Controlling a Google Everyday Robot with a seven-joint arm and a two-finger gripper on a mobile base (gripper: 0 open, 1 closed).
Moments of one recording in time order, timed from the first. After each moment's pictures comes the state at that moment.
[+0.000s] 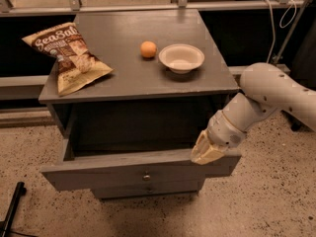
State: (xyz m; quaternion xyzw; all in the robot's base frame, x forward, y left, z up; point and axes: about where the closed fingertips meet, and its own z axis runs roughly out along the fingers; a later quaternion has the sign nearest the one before) arm 0.461 -0.120 0.705 -0.70 0.65 0.26 0.14
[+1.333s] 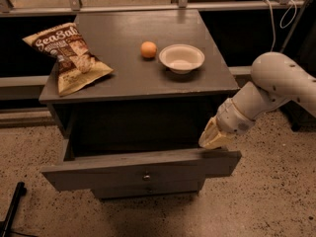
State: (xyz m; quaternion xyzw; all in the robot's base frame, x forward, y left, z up) arm 0.504 -0.149 0.714 -0.70 0.66 0.22 0.17
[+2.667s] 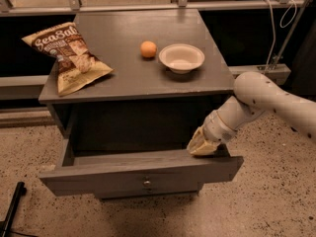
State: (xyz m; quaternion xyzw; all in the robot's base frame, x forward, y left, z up) arm 0.517 -0.119 0.655 -0.70 0.64 0.25 0.17
